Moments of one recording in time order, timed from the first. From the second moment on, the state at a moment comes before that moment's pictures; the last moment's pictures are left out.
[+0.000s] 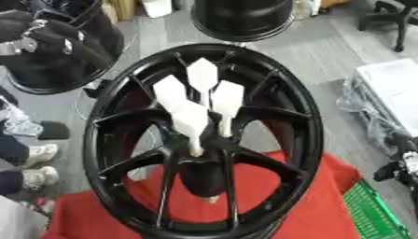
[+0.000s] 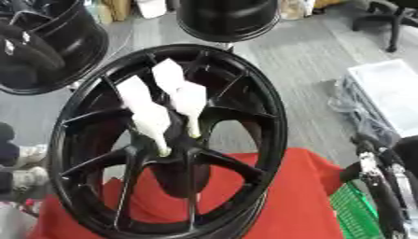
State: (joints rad) left arm -0.59 1.02 -0.18 -1.78 -0.05 -0.49 -0.62; right arm 0.02 -0.16 -0.02 -1.88 0.06 0.01 -0.05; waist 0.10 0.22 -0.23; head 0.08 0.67
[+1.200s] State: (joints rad) left arm -0.75 0.84 -0.37 -1.61 -0.36 -0.56 -0.56; right arm 0.01 -0.16 0.00 -1.88 0.06 0.02 -0.04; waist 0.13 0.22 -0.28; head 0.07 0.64
